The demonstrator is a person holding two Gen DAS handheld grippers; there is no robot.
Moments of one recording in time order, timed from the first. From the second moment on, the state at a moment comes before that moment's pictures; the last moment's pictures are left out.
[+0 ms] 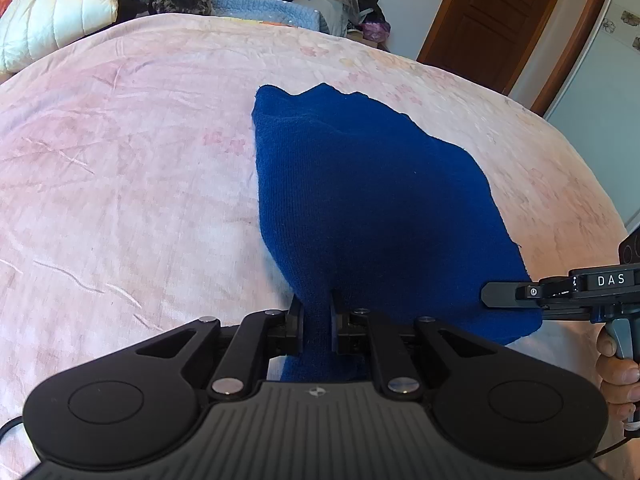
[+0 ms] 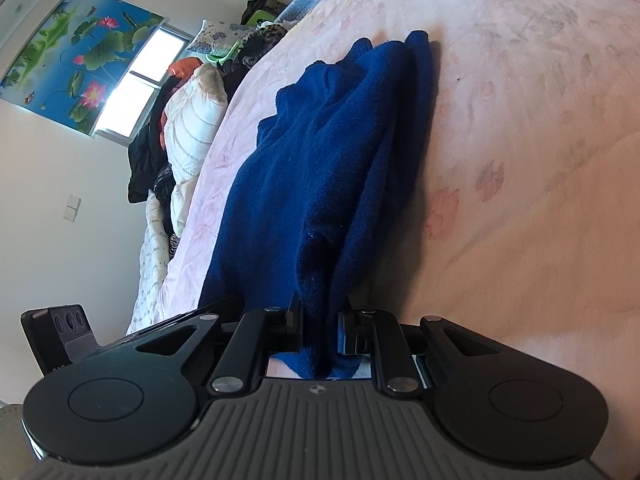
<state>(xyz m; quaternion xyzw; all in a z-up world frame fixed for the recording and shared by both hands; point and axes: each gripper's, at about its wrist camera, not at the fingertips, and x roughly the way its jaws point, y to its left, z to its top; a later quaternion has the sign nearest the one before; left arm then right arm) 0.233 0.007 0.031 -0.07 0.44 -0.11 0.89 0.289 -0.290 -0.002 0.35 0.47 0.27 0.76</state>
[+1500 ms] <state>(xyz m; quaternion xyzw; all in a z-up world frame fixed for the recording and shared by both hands) 0.230 0.015 0.038 -0.07 0.45 -0.12 0.88 0.267 -0.280 0.015 0.32 0.48 0.30 0.76</state>
